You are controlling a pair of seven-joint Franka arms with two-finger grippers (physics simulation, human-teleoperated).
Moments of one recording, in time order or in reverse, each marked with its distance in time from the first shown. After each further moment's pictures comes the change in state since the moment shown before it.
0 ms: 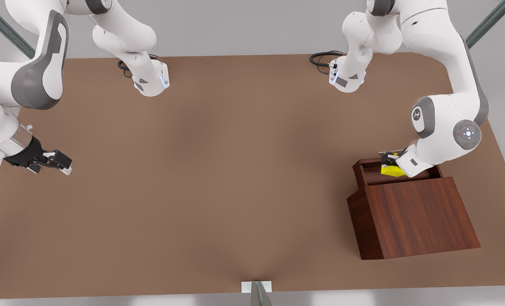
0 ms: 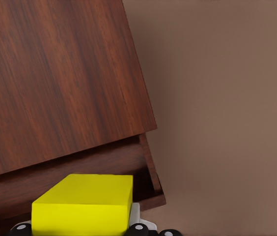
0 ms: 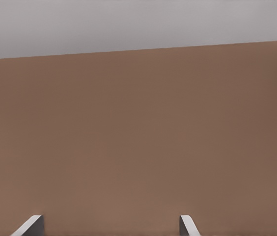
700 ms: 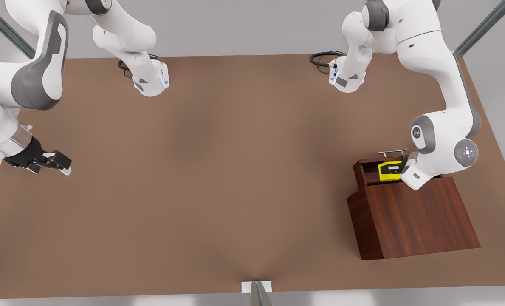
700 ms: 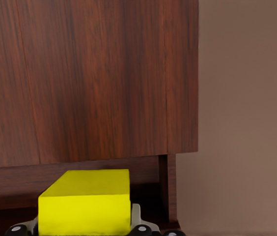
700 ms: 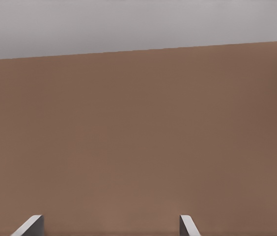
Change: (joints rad) left arm 0.013 0.122 0.055 -0.023 -0.141 0.023 -0.048; right arm 0.000 0.003 0.000 0.000 0.000 0.004 0.000
